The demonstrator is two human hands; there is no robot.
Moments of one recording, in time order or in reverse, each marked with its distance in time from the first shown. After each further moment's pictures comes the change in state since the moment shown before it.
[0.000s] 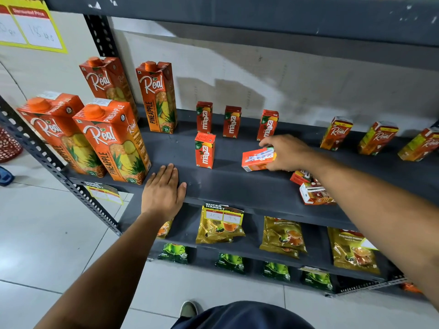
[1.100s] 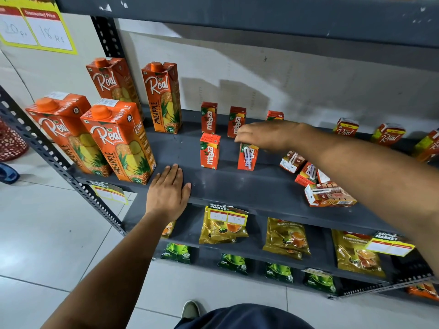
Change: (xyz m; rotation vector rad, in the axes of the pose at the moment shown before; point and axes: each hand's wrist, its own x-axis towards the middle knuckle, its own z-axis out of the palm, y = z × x) left_hand -0.001 0.000 -0.003 -0.010 0.005 0.011; right_hand 0.050 -0.034 -0.032 -0.851 0.023 -0.826
